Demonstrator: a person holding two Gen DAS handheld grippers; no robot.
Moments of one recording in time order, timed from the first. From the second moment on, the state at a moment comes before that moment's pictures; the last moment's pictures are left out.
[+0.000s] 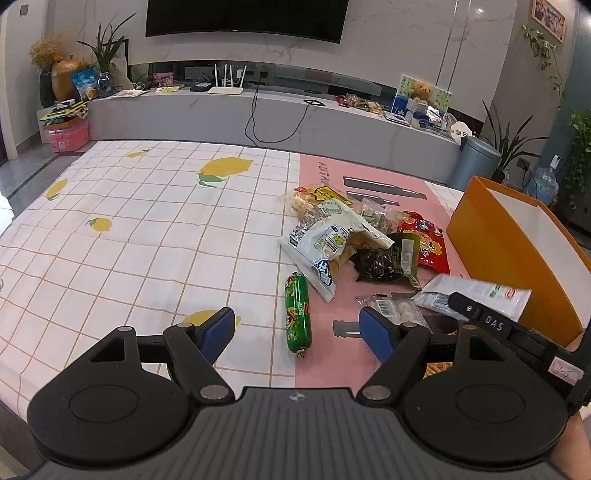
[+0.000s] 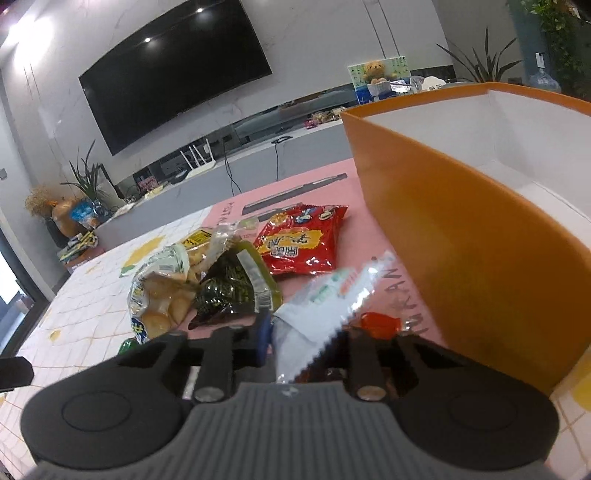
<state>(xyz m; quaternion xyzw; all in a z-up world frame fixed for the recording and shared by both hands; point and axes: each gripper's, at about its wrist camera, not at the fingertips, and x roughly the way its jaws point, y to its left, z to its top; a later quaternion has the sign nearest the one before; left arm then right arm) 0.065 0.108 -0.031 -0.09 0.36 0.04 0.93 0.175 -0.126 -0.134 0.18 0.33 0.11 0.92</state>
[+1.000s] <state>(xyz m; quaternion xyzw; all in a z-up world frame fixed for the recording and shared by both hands) 0.122 0.046 -0.051 -0.11 0.41 -0.06 0.90 0.127 -0.170 -0.046 0.05 0.27 0.15 0.95</state>
